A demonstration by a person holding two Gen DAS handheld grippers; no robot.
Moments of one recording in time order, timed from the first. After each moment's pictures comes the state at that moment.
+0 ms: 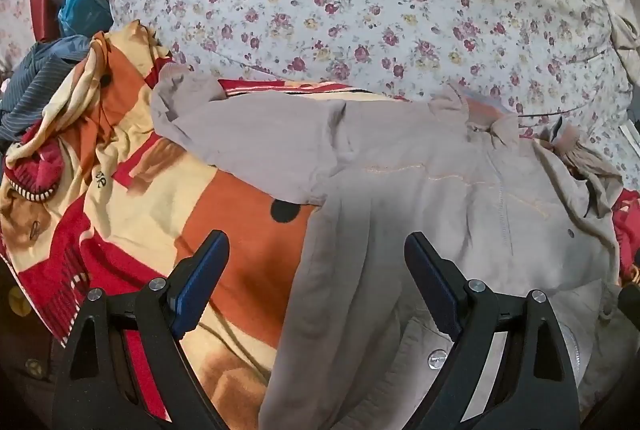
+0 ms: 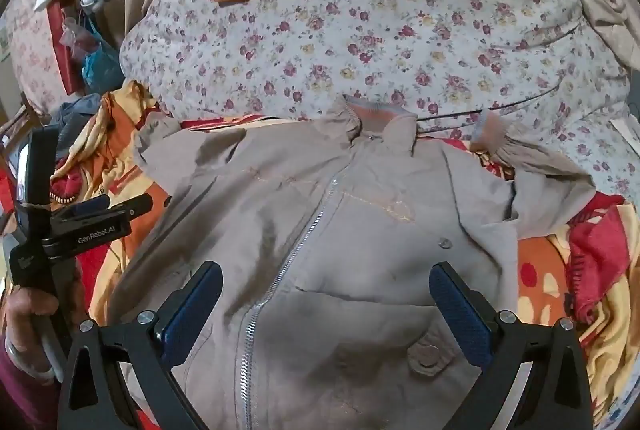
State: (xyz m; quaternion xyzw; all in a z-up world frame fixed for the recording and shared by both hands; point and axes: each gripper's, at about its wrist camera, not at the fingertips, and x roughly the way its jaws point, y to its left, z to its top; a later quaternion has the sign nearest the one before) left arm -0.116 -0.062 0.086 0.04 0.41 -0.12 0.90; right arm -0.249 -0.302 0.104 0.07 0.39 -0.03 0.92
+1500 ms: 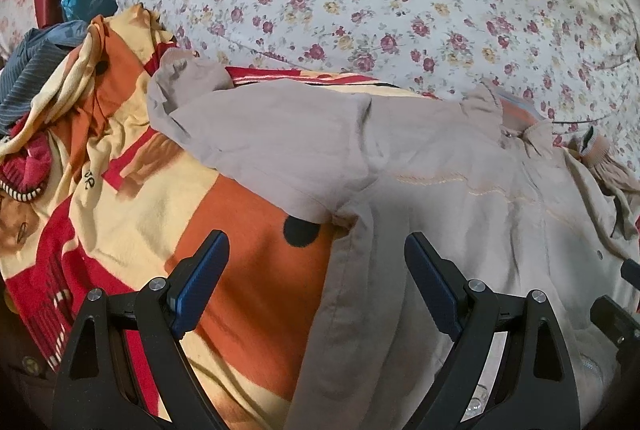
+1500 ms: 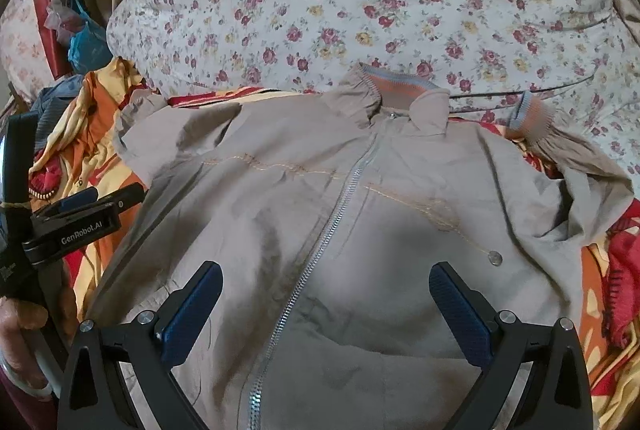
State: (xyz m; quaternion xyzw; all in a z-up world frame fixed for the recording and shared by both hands) left arm -0.072 -0.060 0.059 0.04 0.43 -0.09 0.90; right arm -0.183 -0.289 0.064 0.08 0.43 -0.03 0.90
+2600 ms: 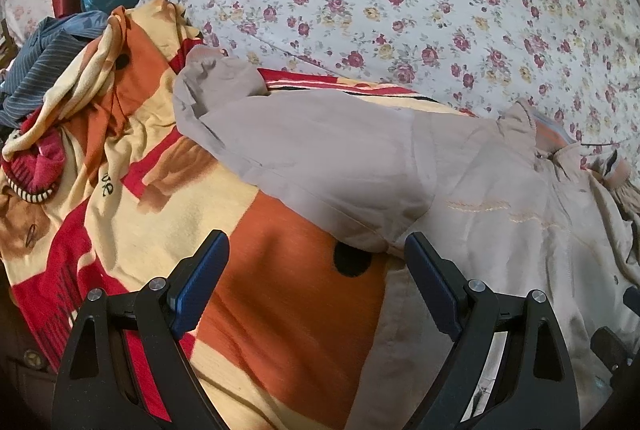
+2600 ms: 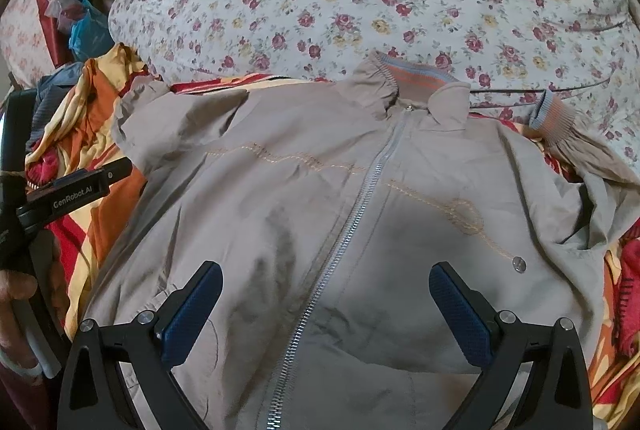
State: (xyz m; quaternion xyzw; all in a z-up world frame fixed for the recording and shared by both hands) left arm -0.047 -0.033 0.058 0.03 0.43 -0.06 0.90; right arm -0.166 -0.277 0.053 0.07 0.44 -0.02 0.89
